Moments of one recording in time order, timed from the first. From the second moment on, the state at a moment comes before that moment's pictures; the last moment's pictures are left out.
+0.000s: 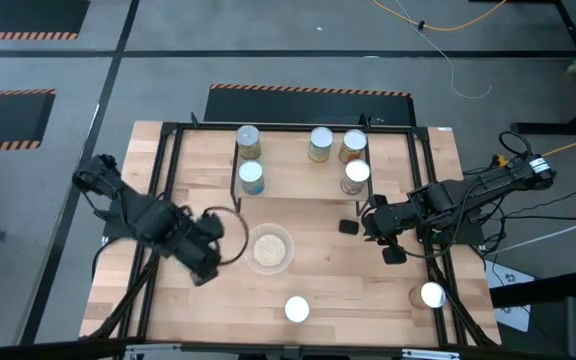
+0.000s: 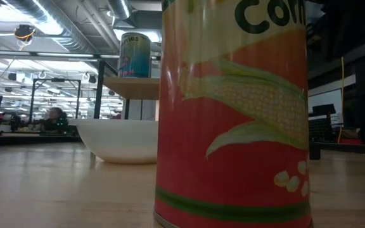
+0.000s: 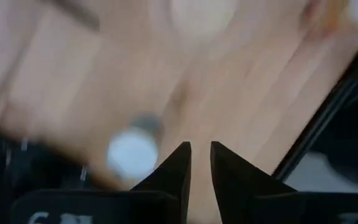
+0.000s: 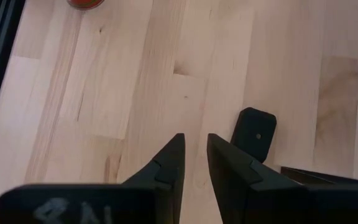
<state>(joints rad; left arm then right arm) -0.59 1.53 1.70 -1.57 -0.13 -1.15 0.33 1.09 0.89 -0.85 0.03 0.17</state>
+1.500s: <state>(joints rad) -0.58 1.52 1.17 -1.33 0.02 -1.22 0.33 1.09 0.89 -0.85 0.03 0.15</state>
